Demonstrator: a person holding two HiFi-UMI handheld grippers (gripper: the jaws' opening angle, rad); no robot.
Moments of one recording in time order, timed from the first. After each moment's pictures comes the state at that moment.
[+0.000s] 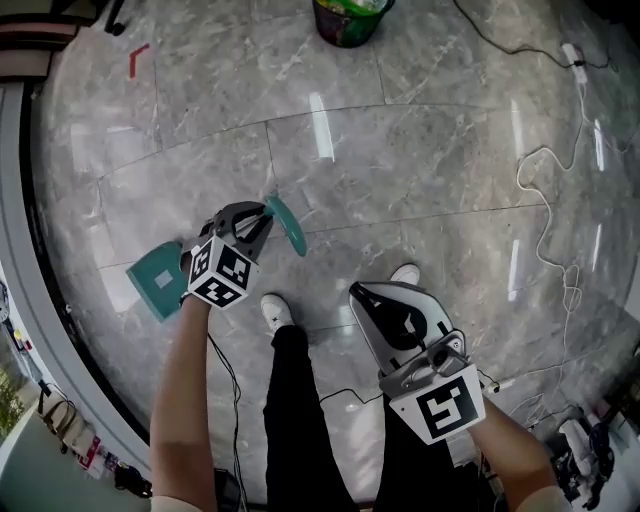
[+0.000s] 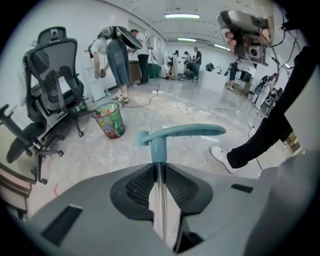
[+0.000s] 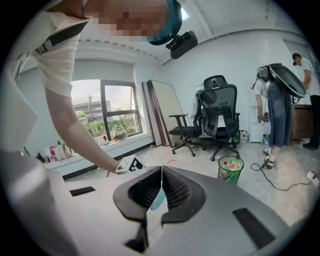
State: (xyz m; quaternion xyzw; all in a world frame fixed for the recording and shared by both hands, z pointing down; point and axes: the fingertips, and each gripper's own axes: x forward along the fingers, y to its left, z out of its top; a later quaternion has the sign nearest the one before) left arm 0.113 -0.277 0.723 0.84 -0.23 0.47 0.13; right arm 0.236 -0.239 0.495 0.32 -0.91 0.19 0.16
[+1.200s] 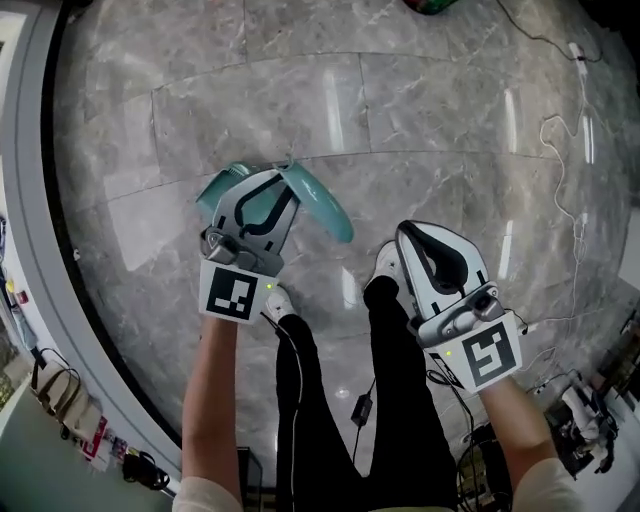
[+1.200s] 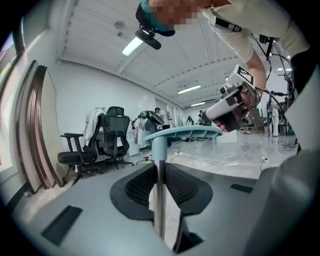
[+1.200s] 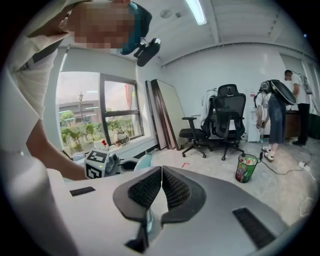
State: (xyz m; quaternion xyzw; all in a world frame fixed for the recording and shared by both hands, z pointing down) left arm -0.183 -0.058 0.485 0.91 -0.39 0.15 0.00; right arm -0.074 -0.019 0.403 0.36 -0.91 0.16 0.16
